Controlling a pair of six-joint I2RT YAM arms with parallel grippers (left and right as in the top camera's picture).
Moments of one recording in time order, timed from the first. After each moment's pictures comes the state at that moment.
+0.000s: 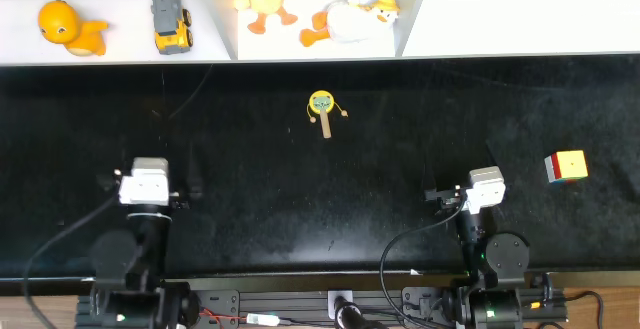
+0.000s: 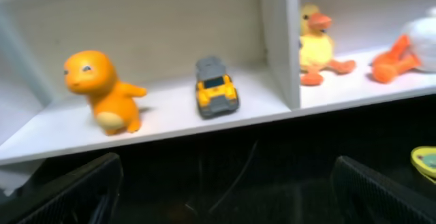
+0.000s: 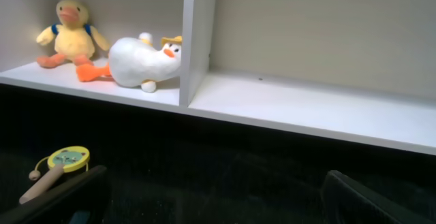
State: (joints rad) left arm -0.03 0.19 0.20 -0.04 -0.01 0.19; right arm 0.05 0.01 0.02 -0.01 -0.10 -0.09
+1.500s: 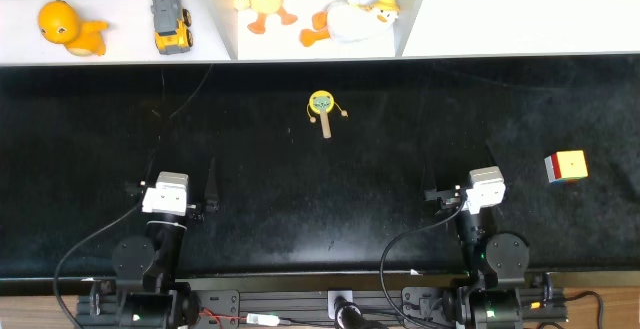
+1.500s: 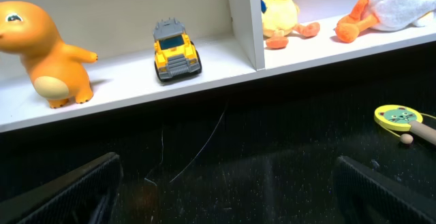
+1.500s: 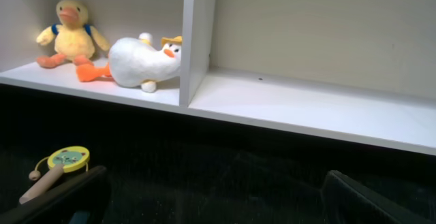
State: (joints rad) left arm -0.03 0.02 0.01 -0.07 0.07 0.16; right arm 0.05 0.01 0.02 -0.01 -0.10 -0.09
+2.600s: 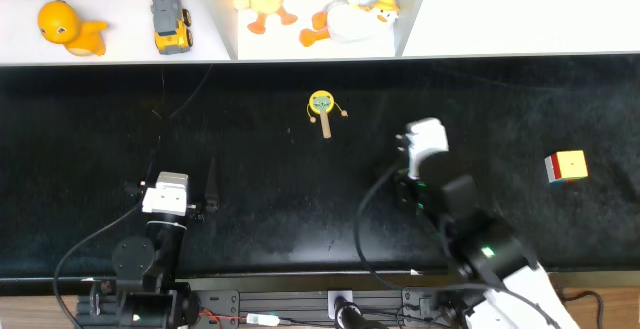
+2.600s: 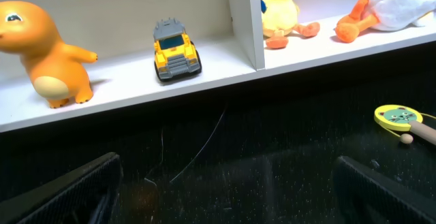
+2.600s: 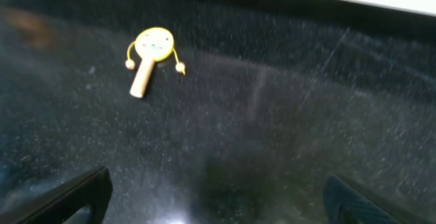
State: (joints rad) left arm -0.03 0.02 0.01 -0.07 0.07 0.16; right arm 0.54 0.84 0.65 -0.57 0.18 0.22
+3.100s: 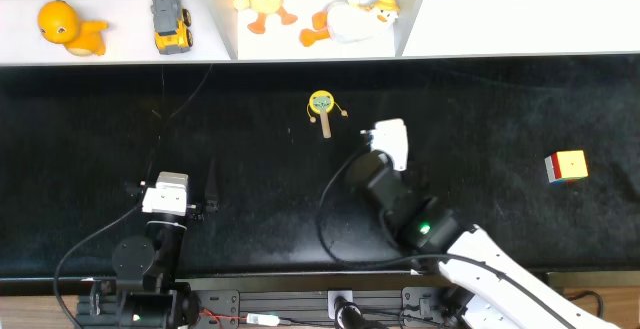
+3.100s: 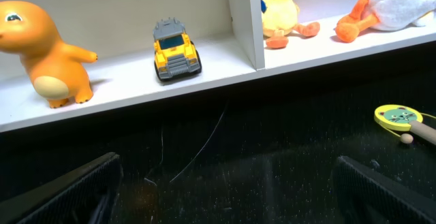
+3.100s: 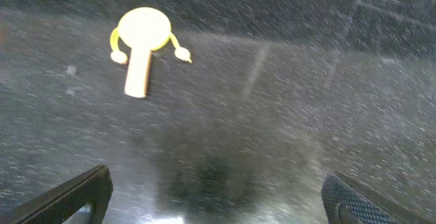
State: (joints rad) left arm -0.03 0.02 0.01 -0.07 0.07 0.16; right arm 0.83 1.11 0.71 -0.54 0.48 0.55
